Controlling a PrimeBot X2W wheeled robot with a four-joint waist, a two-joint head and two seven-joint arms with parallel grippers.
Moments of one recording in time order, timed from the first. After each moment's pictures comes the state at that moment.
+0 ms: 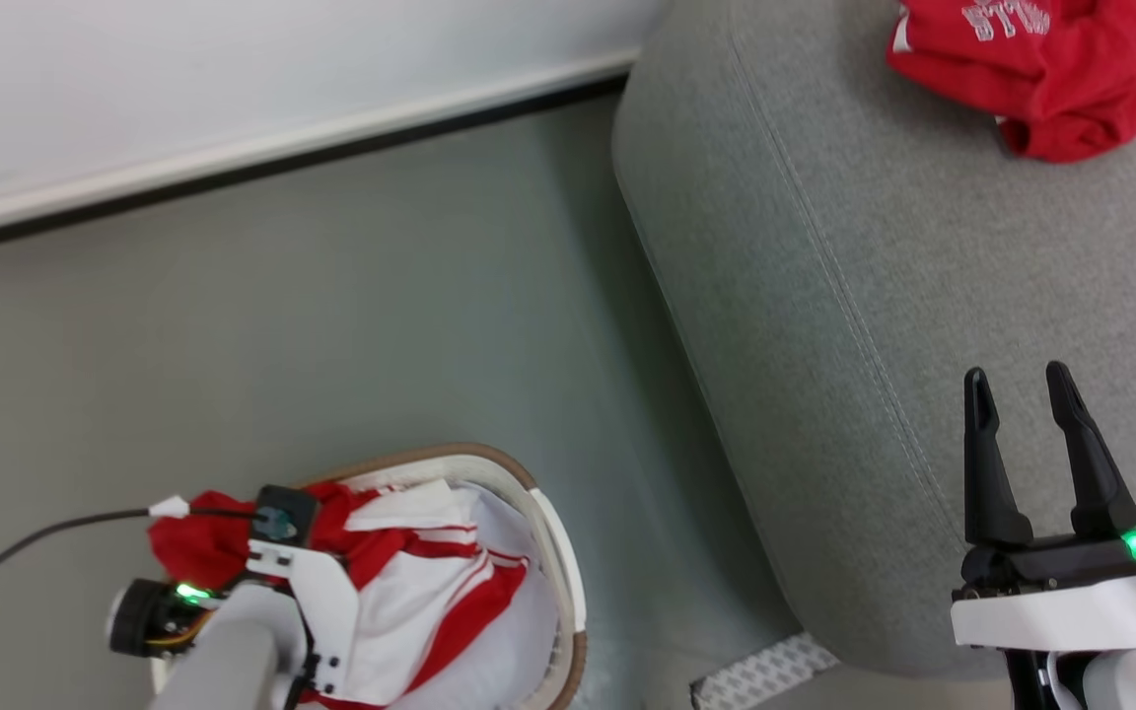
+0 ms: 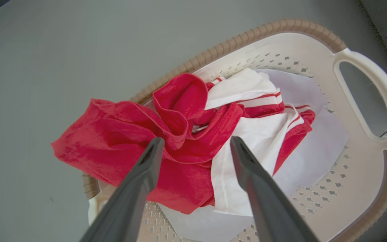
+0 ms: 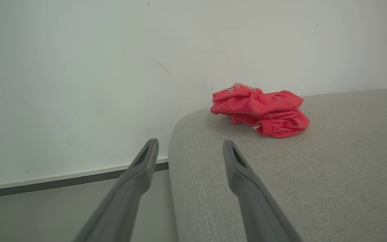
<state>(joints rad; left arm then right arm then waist) -0.61 0.16 -0.31 1.09 -0.06 0.01 0.06 -0.20 -0.06 0.05 0.06 0.32 0.13 -0.26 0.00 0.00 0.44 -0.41</state>
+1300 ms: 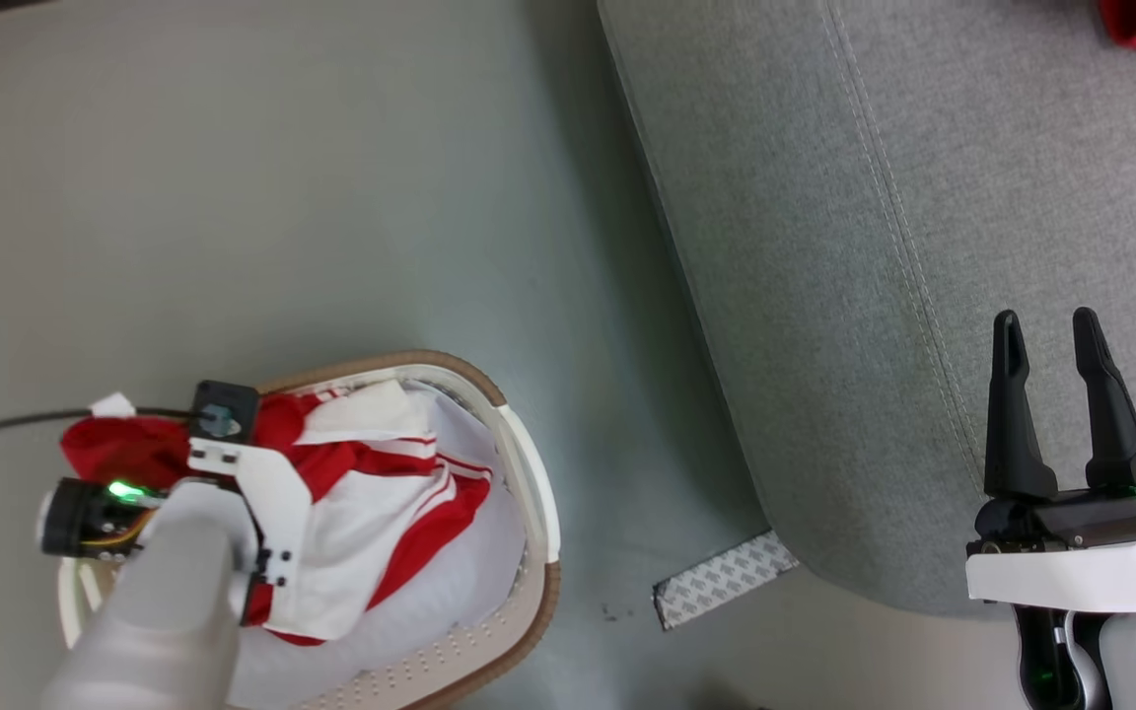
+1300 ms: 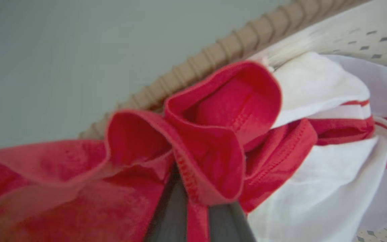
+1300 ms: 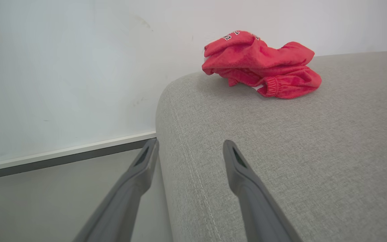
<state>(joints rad) -0.82 0.22 -0.36 1.23 -0.07 0.09 0.01 -0.26 -0.05 0.04 0.03 0.41 0.13 -0.26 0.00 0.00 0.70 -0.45</state>
